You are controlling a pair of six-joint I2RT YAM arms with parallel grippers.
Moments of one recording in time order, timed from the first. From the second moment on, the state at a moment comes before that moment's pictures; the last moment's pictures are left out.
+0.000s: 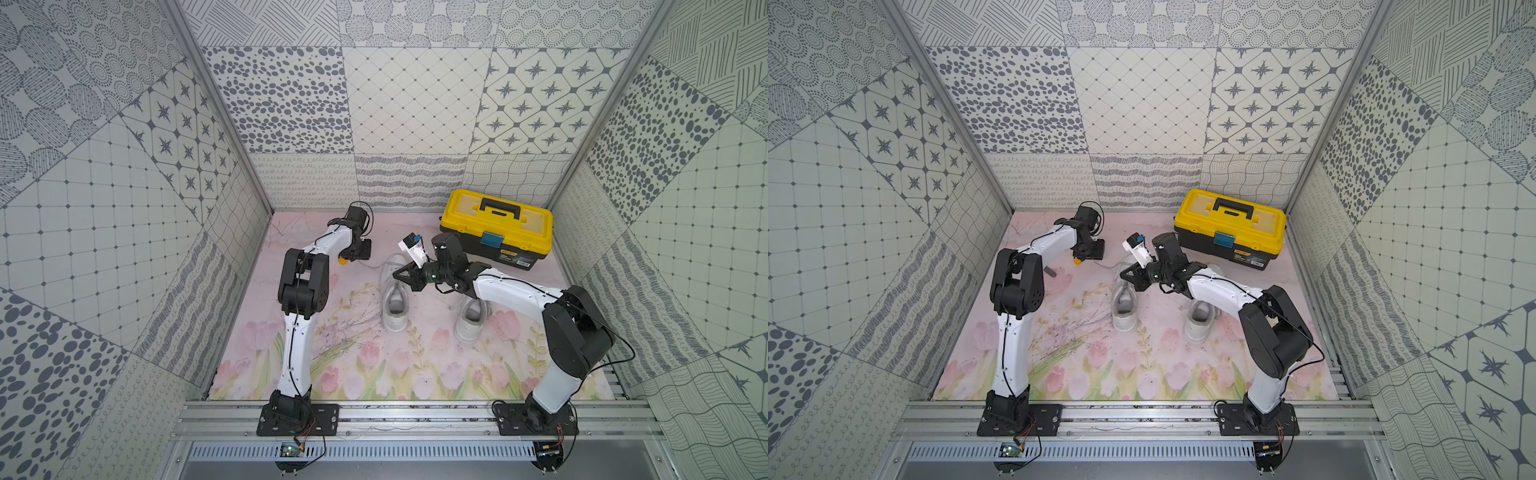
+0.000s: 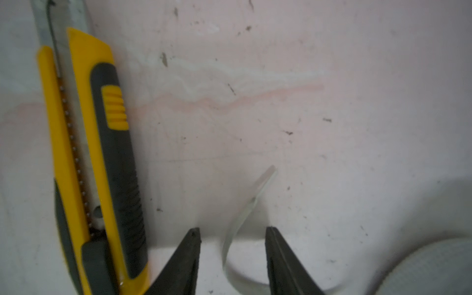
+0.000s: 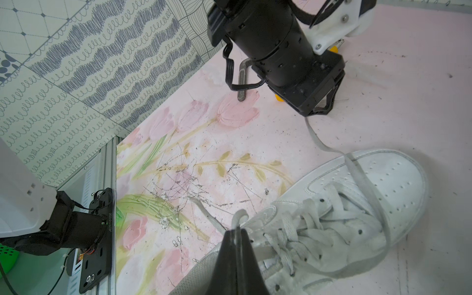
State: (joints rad) left arm -0.20 2.33 1.90 -0.77 -0.02 -0.15; right arm 0.64 1.74 1.17 -0.01 -0.57 0.12
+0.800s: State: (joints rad) left arm -0.19 1.69 1.41 -0.69 0.02 -0.17; right arm 0.65 1.71 1.17 -0.03 -0.47 0.17
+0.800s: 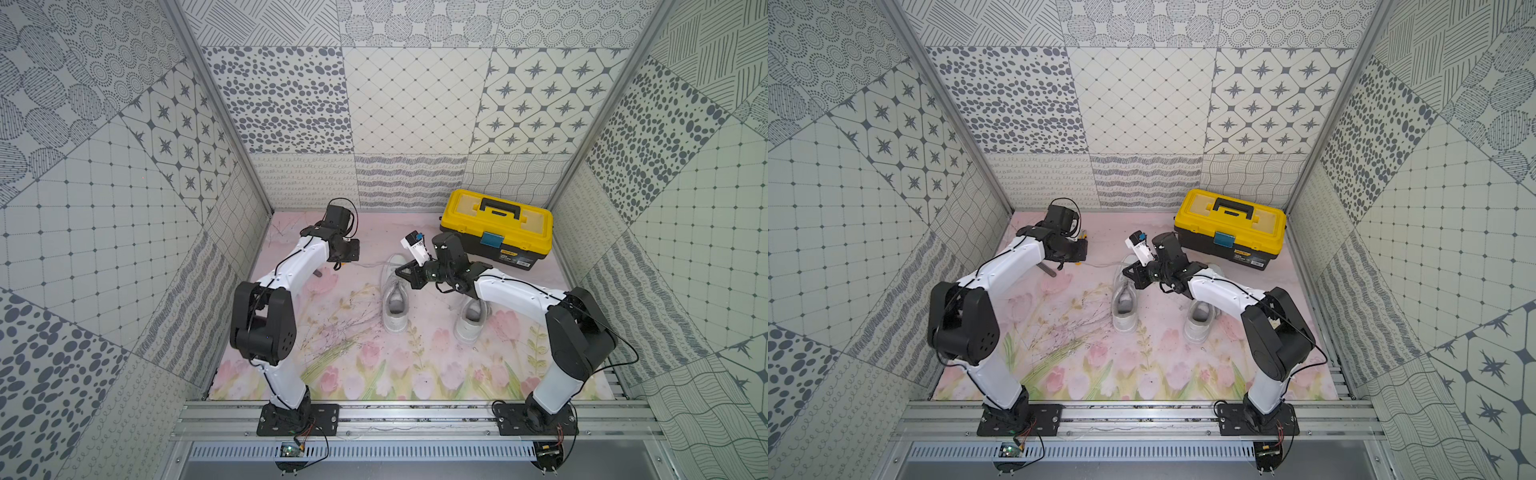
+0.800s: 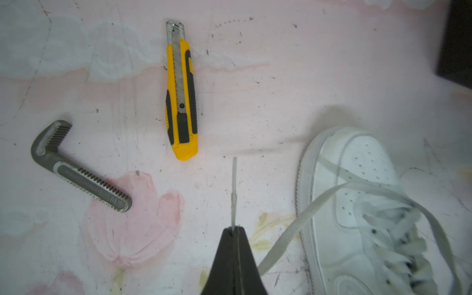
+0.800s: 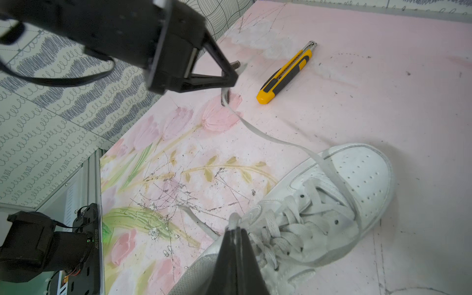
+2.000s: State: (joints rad) left arm -0.88 1.20 1.21 -0.54 0.27 -0.39; right arm 0.60 1.72 1.20 -0.09 -0.49 0.28
